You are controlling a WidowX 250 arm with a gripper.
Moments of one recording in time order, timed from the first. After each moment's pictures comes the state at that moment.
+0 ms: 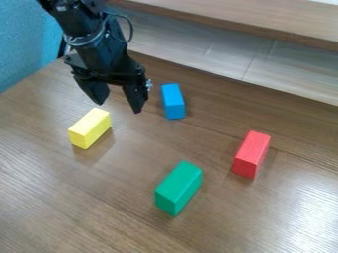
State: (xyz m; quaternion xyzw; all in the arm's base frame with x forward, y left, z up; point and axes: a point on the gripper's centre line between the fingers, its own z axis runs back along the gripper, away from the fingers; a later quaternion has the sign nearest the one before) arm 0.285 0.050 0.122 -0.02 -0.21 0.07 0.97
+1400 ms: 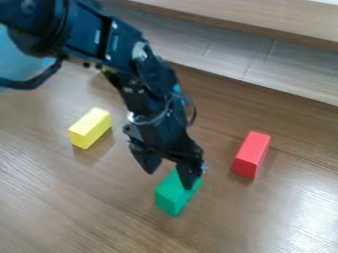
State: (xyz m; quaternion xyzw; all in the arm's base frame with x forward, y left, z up) arm 0.262 -0.046 0.063 -0.07 -0.16 -0.02 0.98
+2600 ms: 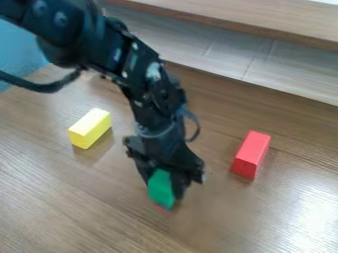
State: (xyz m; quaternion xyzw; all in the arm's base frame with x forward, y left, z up) arm 0.265 -0.035 0.045 -0.03 -0.13 0.03 0.99
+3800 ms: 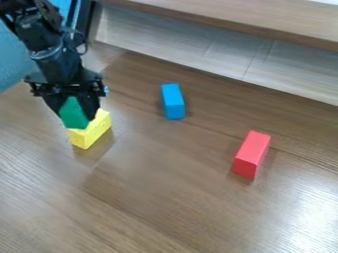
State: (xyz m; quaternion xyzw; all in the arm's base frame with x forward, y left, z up) arm 0.272 0.121 0.085 -0.02 -0.15 0.19 0.97
